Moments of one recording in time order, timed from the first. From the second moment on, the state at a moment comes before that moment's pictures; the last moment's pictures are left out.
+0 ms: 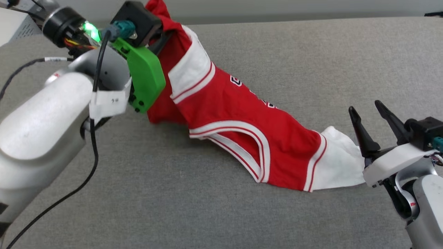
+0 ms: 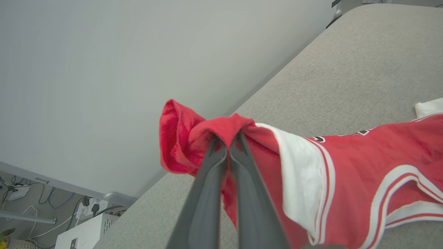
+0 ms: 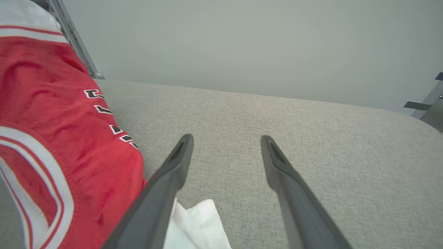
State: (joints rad) left arm -1.07 0.68 -0.94 0.09 -0.67 -0.02 0.30; right arm -0.30 -0.35 0.20 0.22 0.39 0.13 -0.14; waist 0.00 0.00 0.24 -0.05
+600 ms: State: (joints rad) left arm -1.09 0.50 -1.04 0.67 -0.72 -0.12 0.23; right arm -0.41 -0.33 0.25 0.27 0.38 0.13 -0.20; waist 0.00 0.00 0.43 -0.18
